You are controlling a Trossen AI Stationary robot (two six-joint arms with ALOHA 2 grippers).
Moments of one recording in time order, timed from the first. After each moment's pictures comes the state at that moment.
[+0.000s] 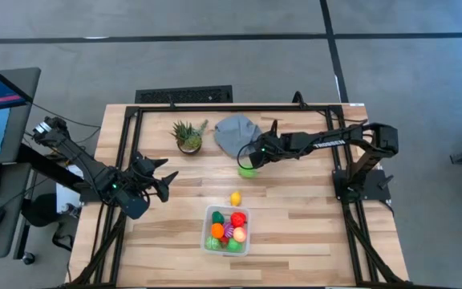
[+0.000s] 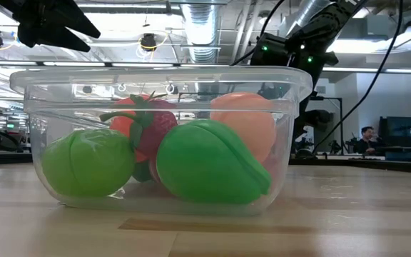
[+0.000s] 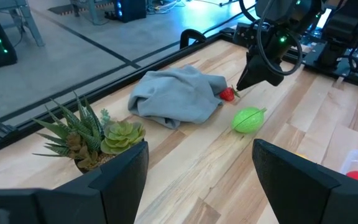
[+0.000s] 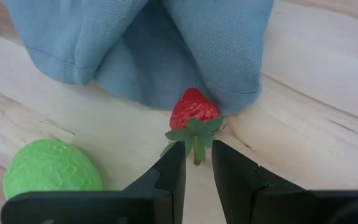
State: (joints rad) left arm -0.66 0.94 0.71 -0.80 -1.13 -1.08; right arm -0.22 1.66 0.91 -0.41 0.21 0.83
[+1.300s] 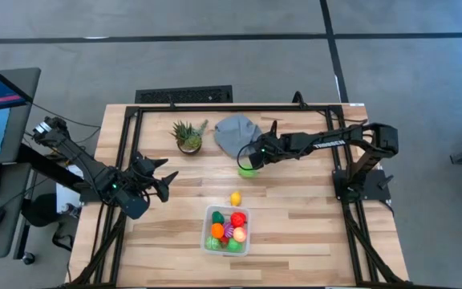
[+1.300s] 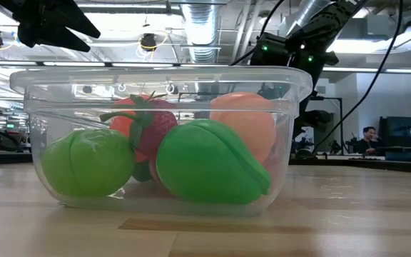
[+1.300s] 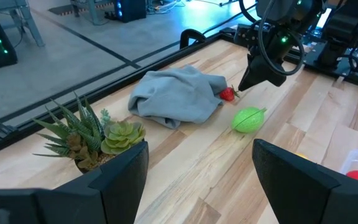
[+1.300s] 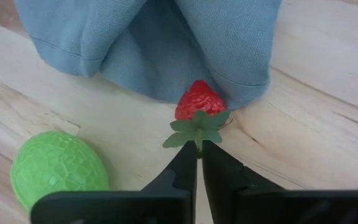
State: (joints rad) left arm -0.66 0.94 0.71 -0.80 -1.13 -1.08; right arm -0.22 1.66 0.91 -0.41 0.18 0.83
